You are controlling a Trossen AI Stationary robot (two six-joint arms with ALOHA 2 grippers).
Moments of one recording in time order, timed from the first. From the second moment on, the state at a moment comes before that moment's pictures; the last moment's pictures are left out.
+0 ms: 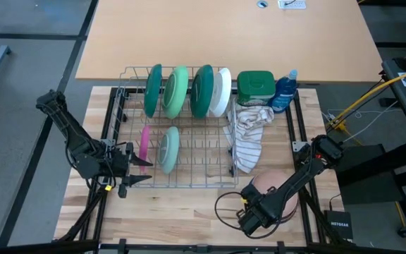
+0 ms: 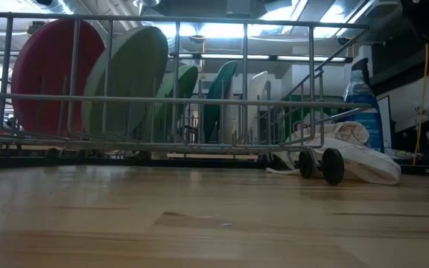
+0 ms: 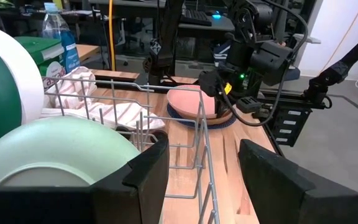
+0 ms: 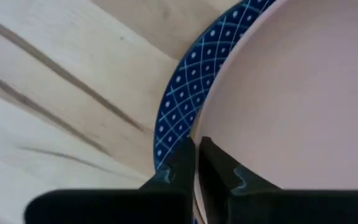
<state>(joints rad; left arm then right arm) -0.85 0.80 0.58 -0.01 -0.87 -0.29 0.74 1.90 1.38 -1.13 0.03 1.70</state>
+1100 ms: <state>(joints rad) -0.85 0.80 0.58 -0.01 -0.87 -0.29 0.73 1.87 2.17 -1.57 0.17 1.56</state>
